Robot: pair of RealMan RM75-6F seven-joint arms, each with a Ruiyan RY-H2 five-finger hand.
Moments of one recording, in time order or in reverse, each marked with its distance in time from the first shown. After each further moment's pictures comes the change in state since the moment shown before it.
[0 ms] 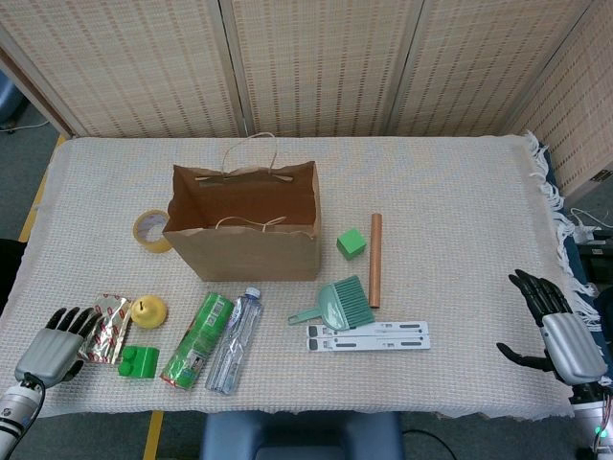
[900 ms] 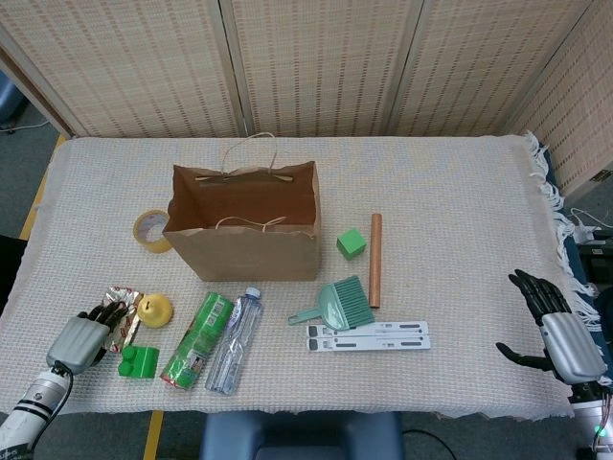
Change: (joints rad) left arm -0.043 -0.156 -0.011 0.174 0.063 0.019 -0.053; right arm 0.002 0.002 0.001 -0.010 0.009 -0.010 0.004
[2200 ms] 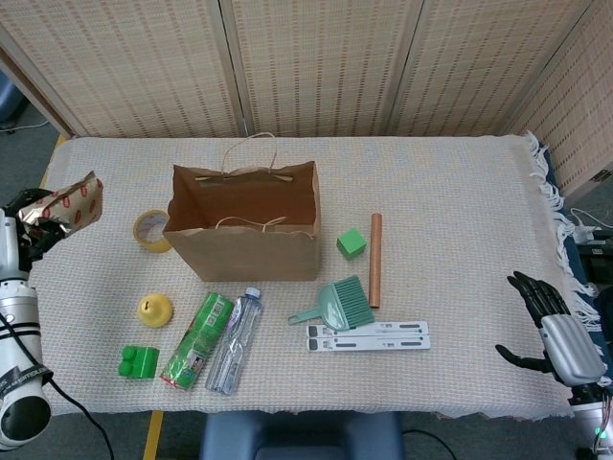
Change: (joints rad) left arm -0.078 0.227 -0.713 -0.736 -0.753 0.195 -0.226; right arm -0.002 0.006 -0.007 -0.004 -0.007 -0.002 0.012
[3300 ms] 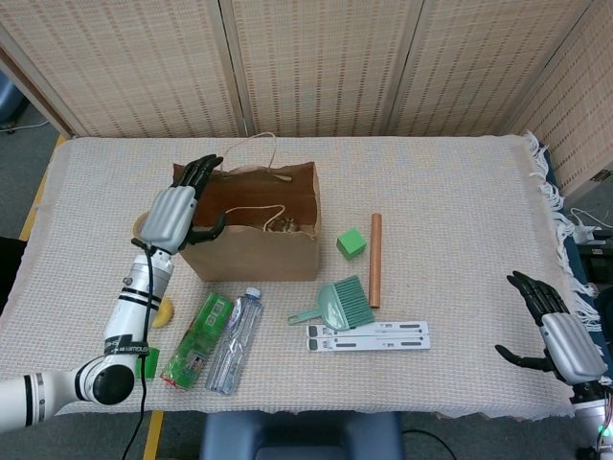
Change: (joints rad) left arm -0.445 -0.155 0.160 0.057 0.011 -0.154 0.320; right arm 0.012 0.031 -0.005 -0.021 0.006 -0.032 0.047
